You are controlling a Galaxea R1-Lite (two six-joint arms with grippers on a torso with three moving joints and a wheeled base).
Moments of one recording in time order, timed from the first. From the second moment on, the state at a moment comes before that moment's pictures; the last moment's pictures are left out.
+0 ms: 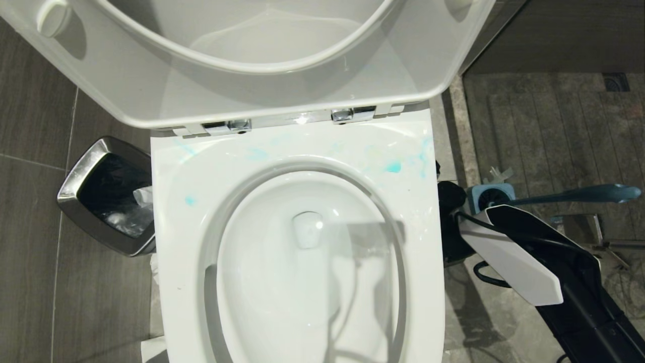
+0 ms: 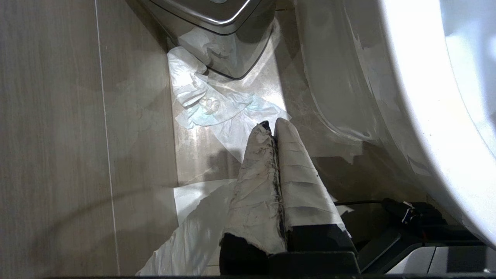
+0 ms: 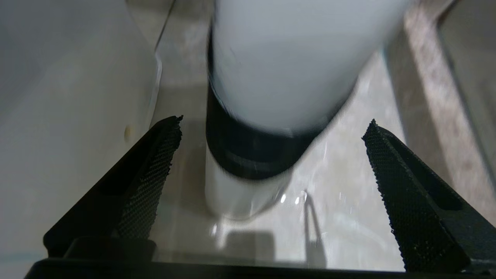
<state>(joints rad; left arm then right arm) 0.00 0.00 0.00 0.00 0.00 0.00 0.31 2.71 -1.73 -1.52 -0.21 -0.32</state>
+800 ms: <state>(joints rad) 0.00 0.00 0.00 0.00 0.00 0.00 0.29 2.85 -1.98 -1.52 -0.21 -0.46</state>
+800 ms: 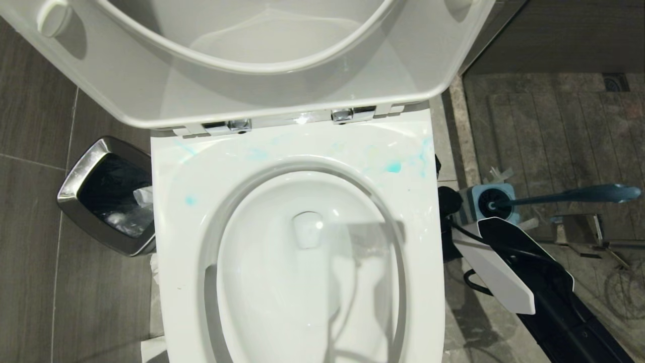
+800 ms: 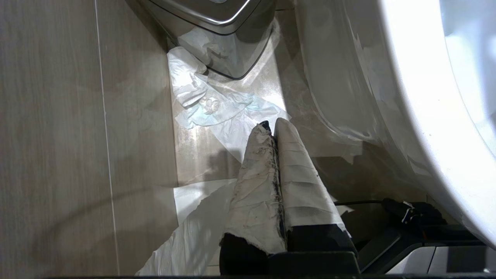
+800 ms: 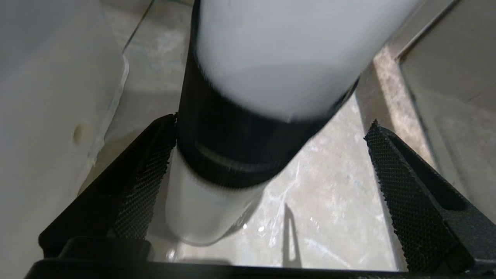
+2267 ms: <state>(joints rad) 0.00 0.00 0.00 0.00 0.00 0.00 0.29 2.82 -1.99 -1.52 -0.21 -0.46</state>
